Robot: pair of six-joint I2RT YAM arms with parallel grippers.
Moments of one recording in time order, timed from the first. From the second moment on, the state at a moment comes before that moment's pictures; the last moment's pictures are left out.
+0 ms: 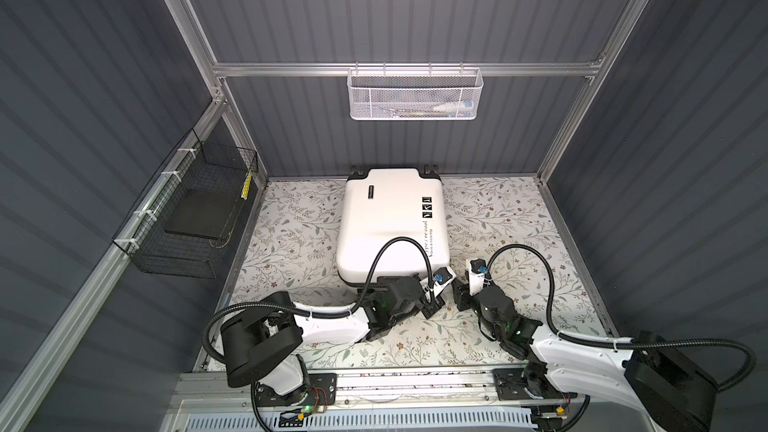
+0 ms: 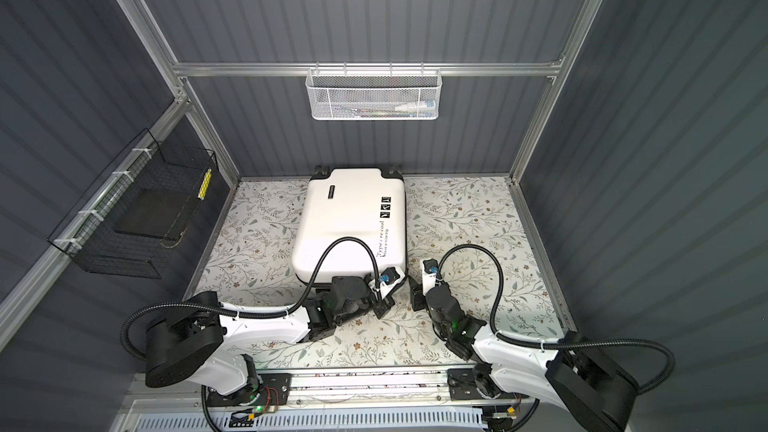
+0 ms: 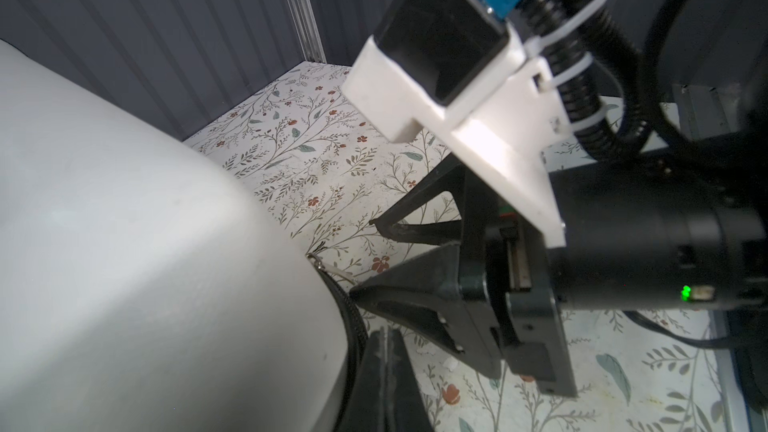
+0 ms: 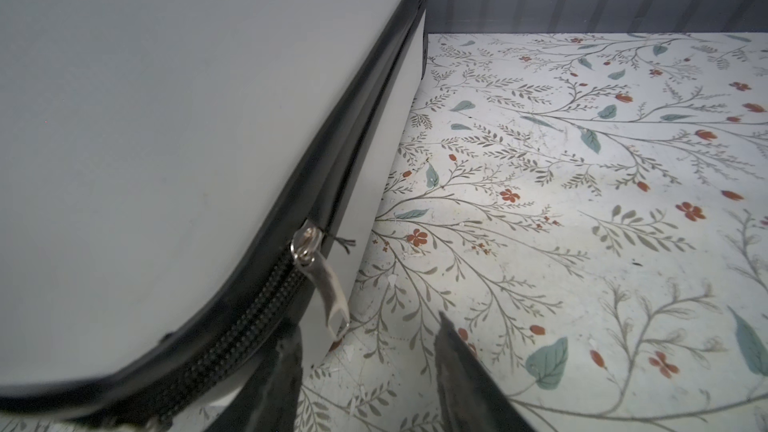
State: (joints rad) left arm -1.16 1.53 0.68 0.54 -0.12 0.10; right arm 0.82 1.07 0.15 0.56 0.45 0.26
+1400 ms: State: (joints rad) left arm -1.16 1.53 0.68 0.54 -0.12 0.10; right arm 0.93 1.37 0.17 0.95 0.66 -0.06
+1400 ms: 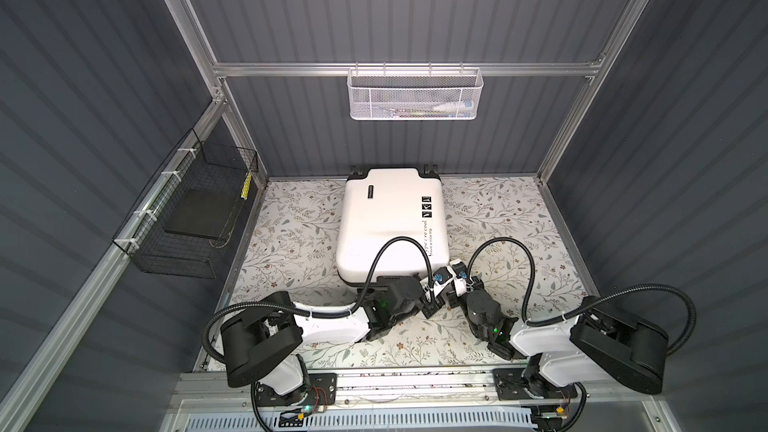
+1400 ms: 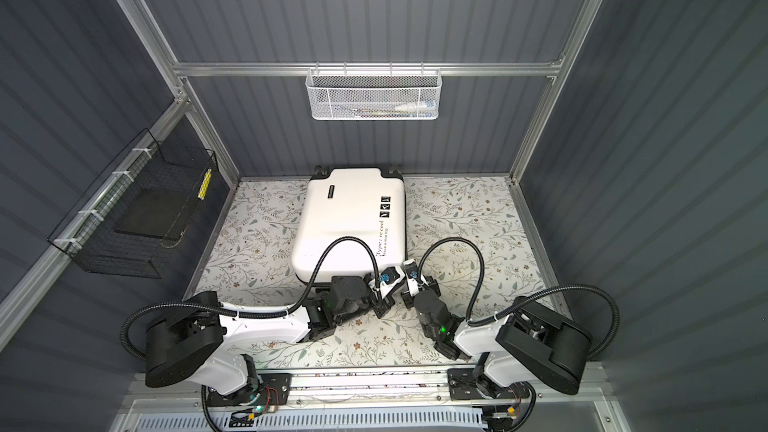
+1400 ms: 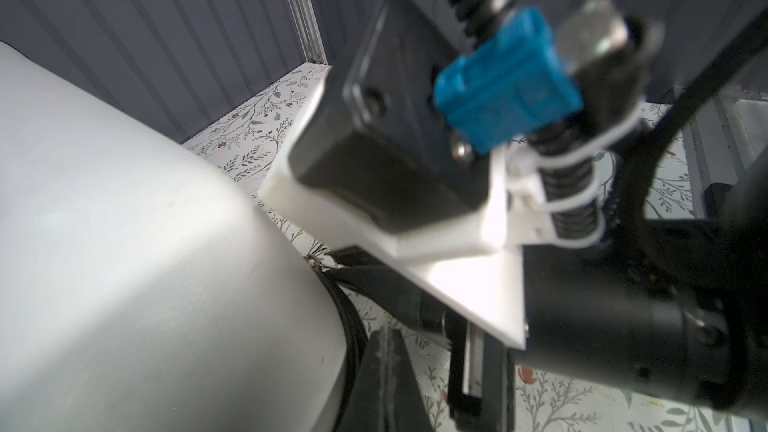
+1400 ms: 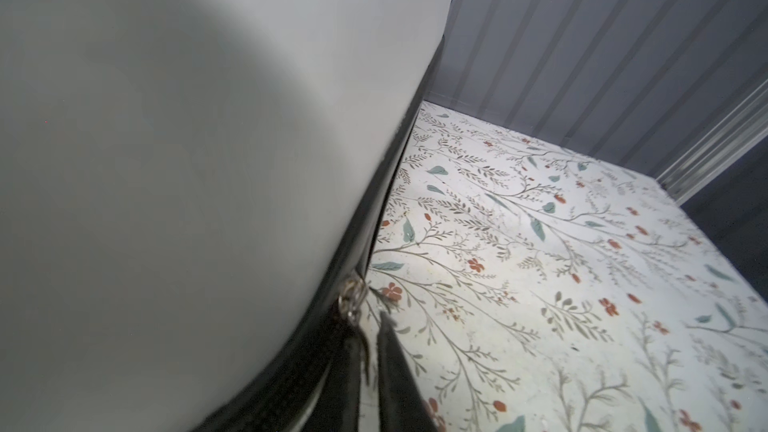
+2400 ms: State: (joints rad) left arm -1.16 1.55 0.68 0.57 -0.13 0.09; right arm 0.95 0.95 0.10 0.51 0.42 0.28
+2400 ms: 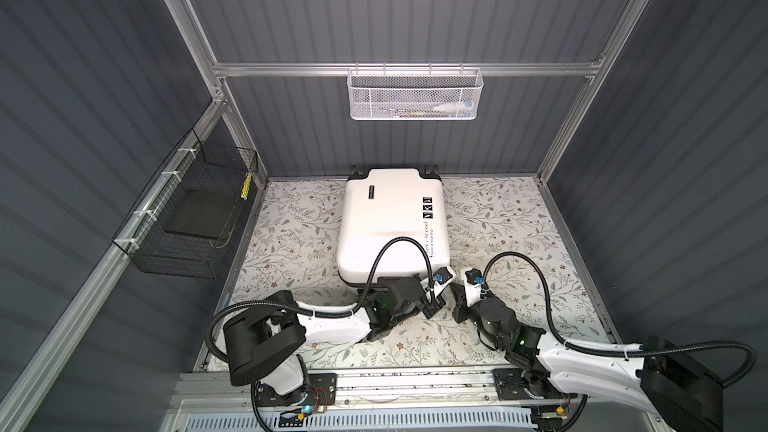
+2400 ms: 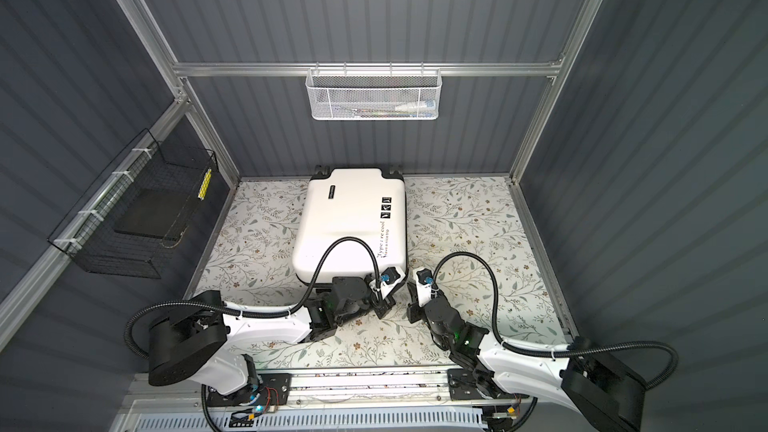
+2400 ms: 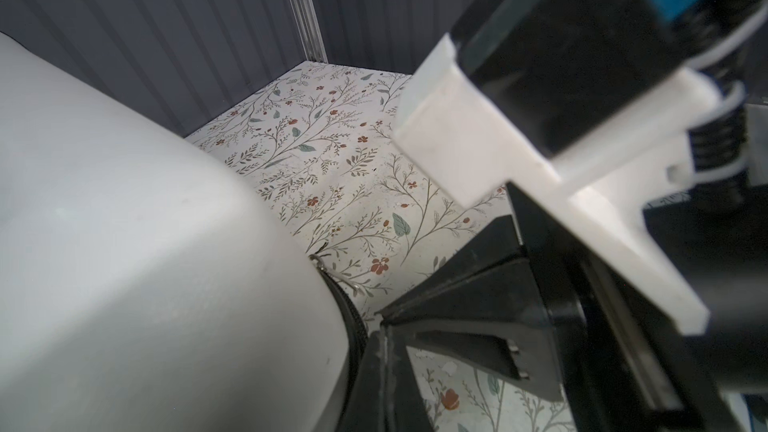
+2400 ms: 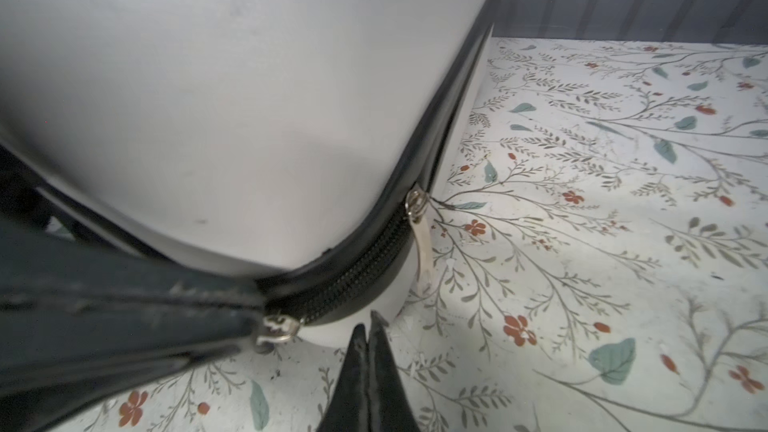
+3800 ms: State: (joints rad) left arm -1.16 1.55 0.68 0.57 -0.13 0.08; right arm 0.94 1.50 0.11 1.08 0.70 0.03
